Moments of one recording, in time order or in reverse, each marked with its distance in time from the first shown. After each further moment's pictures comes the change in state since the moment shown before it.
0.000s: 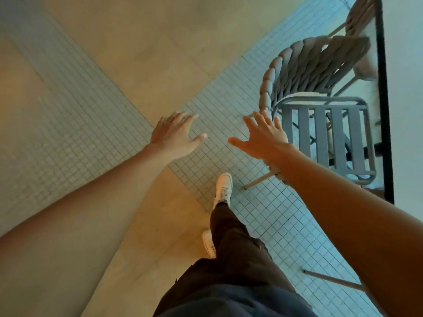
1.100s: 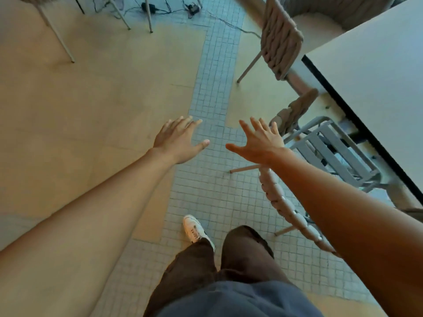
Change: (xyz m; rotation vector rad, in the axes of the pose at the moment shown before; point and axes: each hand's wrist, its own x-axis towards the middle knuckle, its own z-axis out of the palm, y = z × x) left_hand 0.489 -0.010 -0.205 0.234 -0.084 0.604; right_hand 0.309 0.070 -0.198 0.275 0.073 0.603
